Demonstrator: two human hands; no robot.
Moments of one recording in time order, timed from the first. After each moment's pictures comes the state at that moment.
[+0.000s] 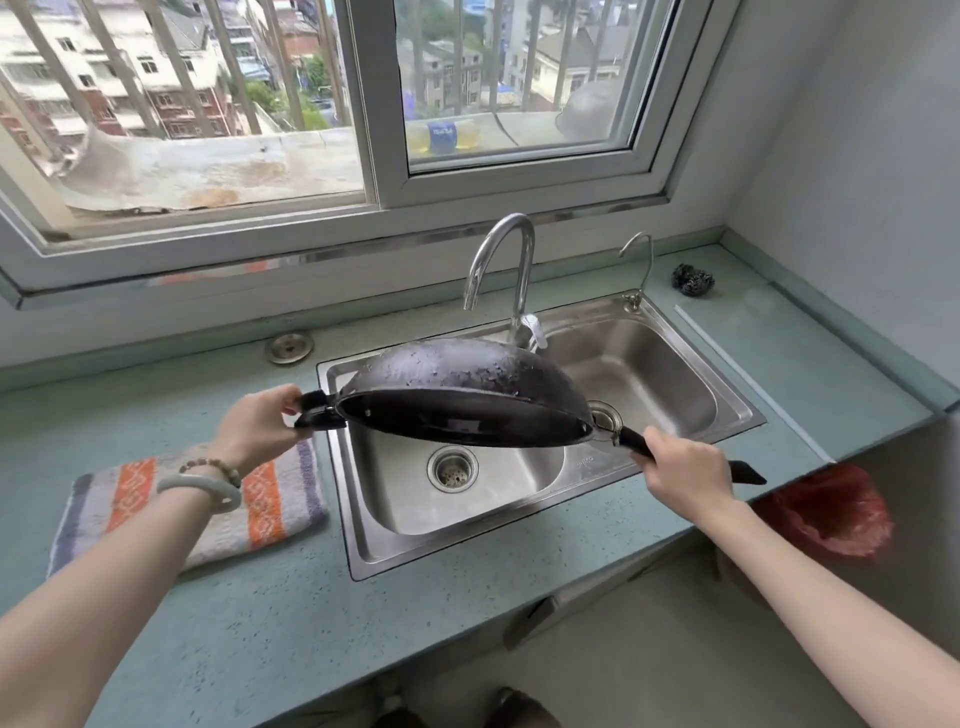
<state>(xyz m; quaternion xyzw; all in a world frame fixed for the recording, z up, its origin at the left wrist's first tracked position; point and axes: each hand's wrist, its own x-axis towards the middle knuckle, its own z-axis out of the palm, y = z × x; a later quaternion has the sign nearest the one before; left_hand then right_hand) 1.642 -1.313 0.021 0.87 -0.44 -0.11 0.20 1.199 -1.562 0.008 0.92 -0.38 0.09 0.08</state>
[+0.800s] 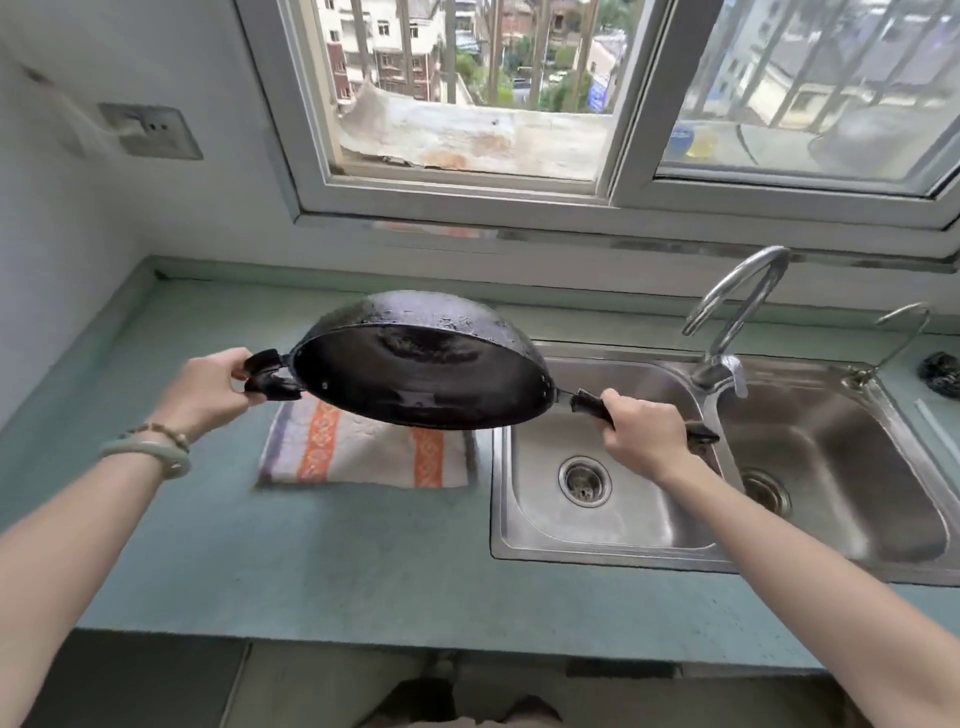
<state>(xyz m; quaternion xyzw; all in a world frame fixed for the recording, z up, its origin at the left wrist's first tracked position) 1.753 -1.070 0.034 0.95 -0.20 -0.04 0.21 1.464 -1.484 0.014 0.98 -0.18 0.08 0.03</state>
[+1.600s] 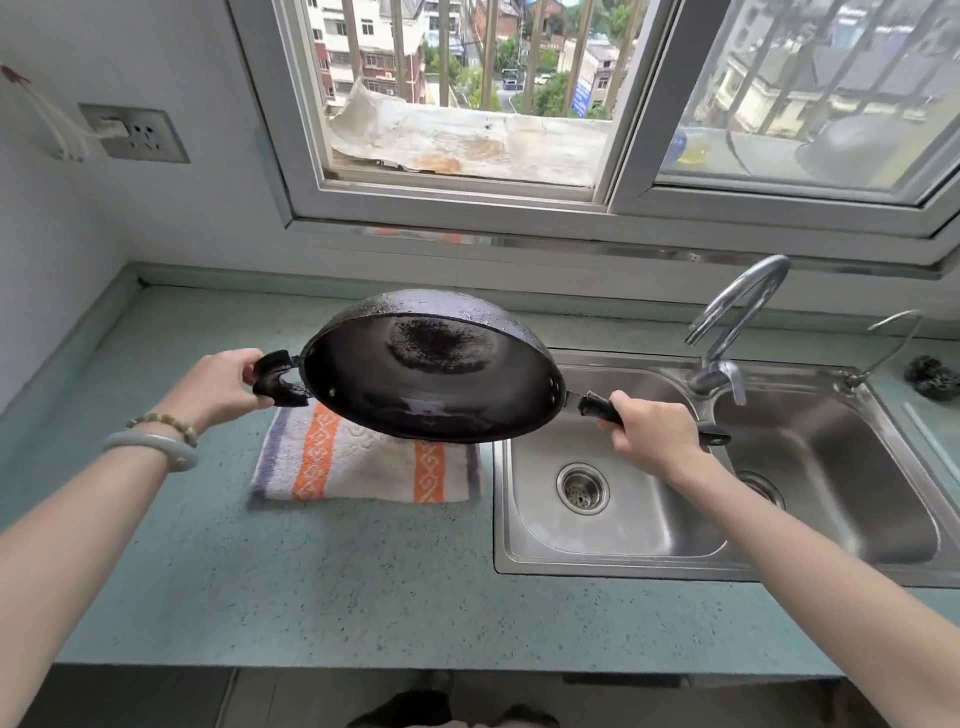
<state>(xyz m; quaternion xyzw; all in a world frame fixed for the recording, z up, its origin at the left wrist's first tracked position) 1.771 -1.089 0.046 0.94 -0.24 -0.12 0.20 1.472 -1.493 0.023 0.98 -0.19 0.05 0.05</state>
